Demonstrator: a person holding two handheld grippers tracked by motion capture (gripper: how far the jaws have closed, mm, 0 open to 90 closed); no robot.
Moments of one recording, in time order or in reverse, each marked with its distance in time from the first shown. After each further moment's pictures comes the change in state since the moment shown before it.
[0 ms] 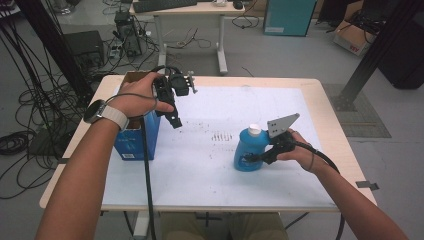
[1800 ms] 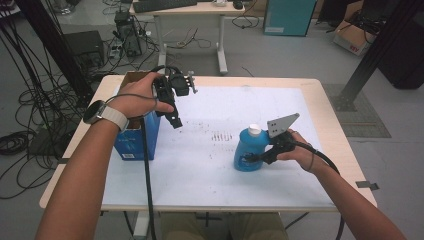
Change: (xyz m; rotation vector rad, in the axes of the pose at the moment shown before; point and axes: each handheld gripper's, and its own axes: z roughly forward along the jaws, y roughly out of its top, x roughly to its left) left arm -0.004 0.000 -0.002 -0.008 0.009 -0.012; right arm 0.000 0.000 0.000 0.003 0.001 0.003
